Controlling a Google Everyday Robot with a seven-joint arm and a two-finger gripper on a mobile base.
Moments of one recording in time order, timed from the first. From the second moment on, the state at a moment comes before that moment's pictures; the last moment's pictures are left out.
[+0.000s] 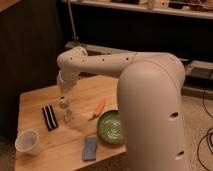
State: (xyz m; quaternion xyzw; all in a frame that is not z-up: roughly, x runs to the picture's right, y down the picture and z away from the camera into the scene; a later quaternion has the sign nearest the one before) arm -0.234 0.005 0.772 -0.34 0.01 0.61 0.72
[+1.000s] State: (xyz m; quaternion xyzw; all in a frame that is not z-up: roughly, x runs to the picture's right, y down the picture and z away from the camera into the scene) arm -0.186 0.102 0.672 -0.40 0.03 0.55 0.73
